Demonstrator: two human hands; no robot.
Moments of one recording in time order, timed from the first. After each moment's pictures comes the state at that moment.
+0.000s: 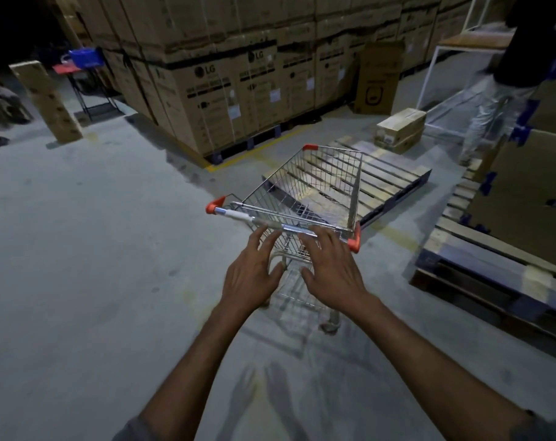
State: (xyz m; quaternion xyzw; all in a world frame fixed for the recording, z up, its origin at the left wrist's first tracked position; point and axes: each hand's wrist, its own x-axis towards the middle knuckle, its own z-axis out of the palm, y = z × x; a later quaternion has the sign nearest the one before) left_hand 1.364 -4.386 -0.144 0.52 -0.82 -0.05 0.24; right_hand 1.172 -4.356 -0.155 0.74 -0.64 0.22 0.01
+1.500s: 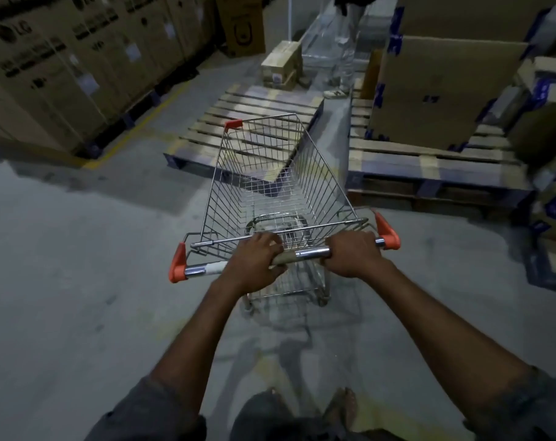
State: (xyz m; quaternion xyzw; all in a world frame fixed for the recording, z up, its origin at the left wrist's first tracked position) left_hand 1.402 -4.482 -0.223 0.20 -0.97 -0.12 0.01; right_hand 1.208 -4.335 -0.195 0.51 -0.85 -0.03 -0.13
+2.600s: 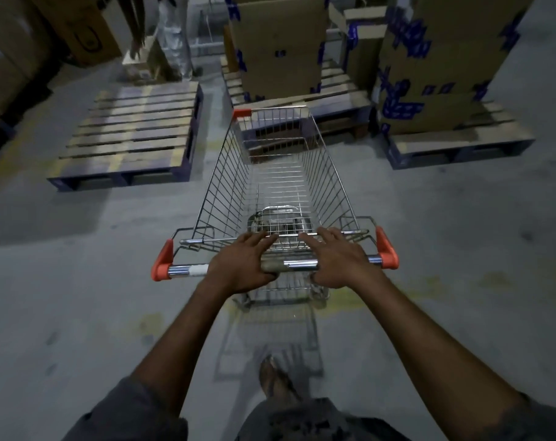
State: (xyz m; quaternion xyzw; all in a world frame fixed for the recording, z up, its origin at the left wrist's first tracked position) left_hand 1.557 -4.224 -0.223 0.01 -0.99 -0.07 -0.11; right_hand 1.462 -4.004 -0.201 0.32 -0.92 0.00 -0.24
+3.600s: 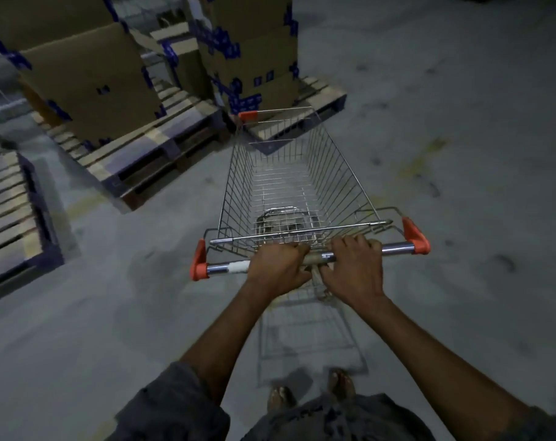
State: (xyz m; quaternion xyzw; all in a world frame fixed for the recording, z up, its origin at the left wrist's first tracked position) left_hand 1.531 -4.021 -0.221 -0.35 -0.94 -0.03 0.00; right_hand 1.589 -3.845 -0.235 -0.05 -0.99 0.03 0.09
